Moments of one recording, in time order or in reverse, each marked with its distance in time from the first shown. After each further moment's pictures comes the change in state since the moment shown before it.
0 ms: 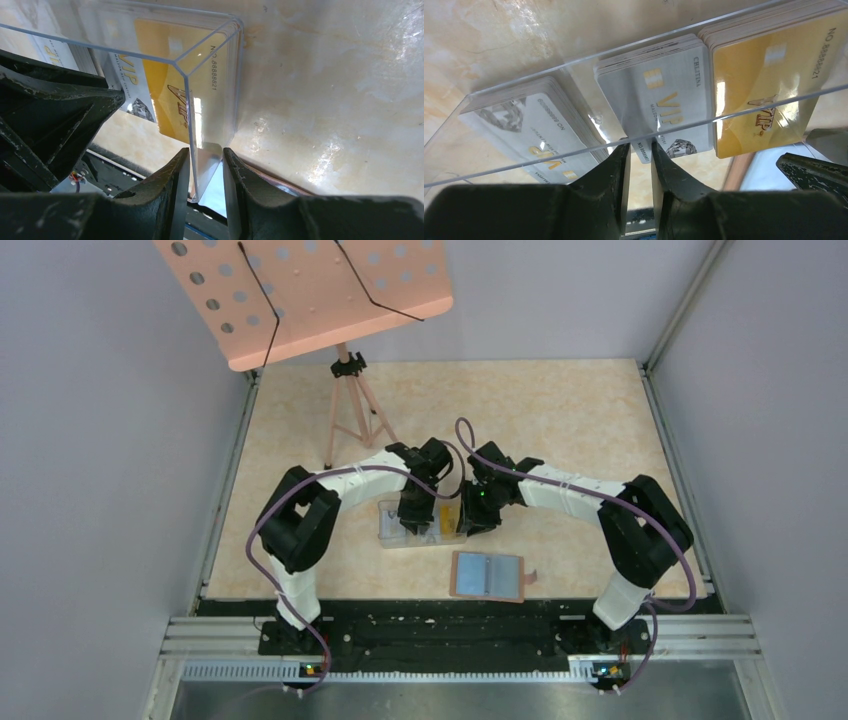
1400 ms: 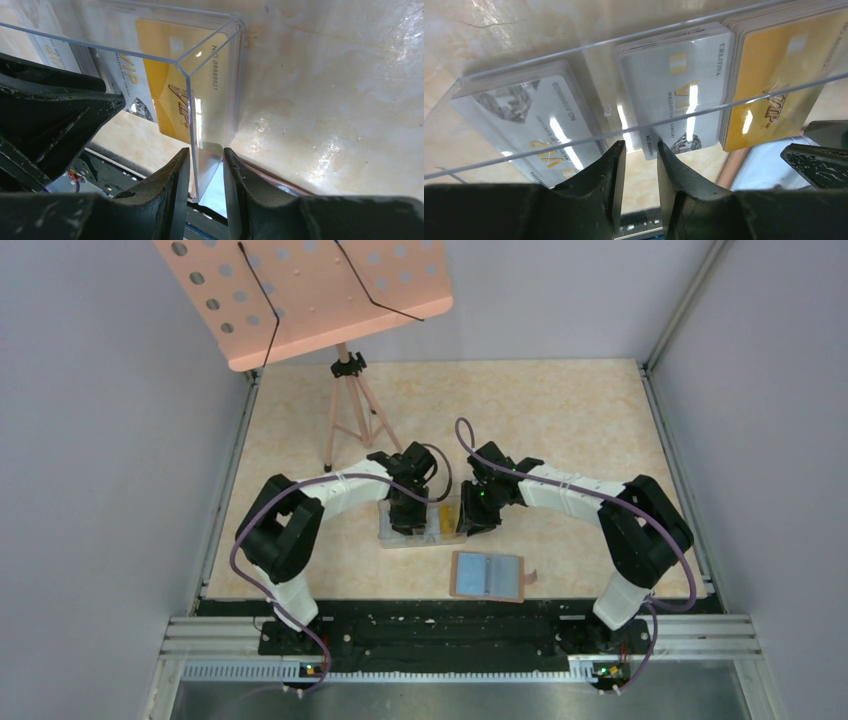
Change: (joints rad) left arm 0.035 -0.106 -0.148 0.121 0.052 -0.068; right arm 0.000 0.000 -0.002 0.005 -0.002 -0.001
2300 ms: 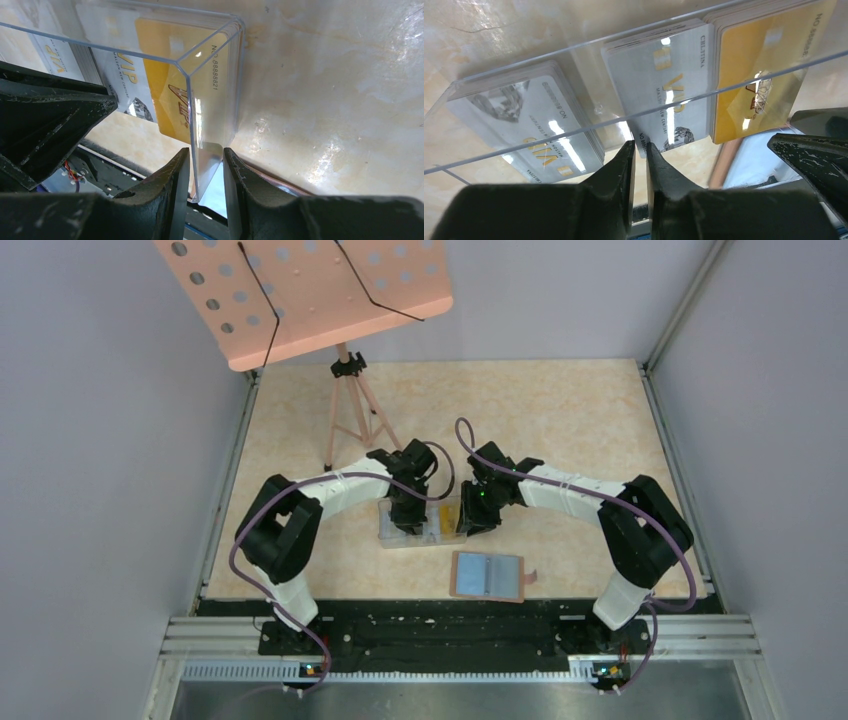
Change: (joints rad) left arm 0.010 -0.002 0.015 -0.007 0.030 0.019; right arm 0.000 0.000 -0.001 0.002 -0.001 0.000
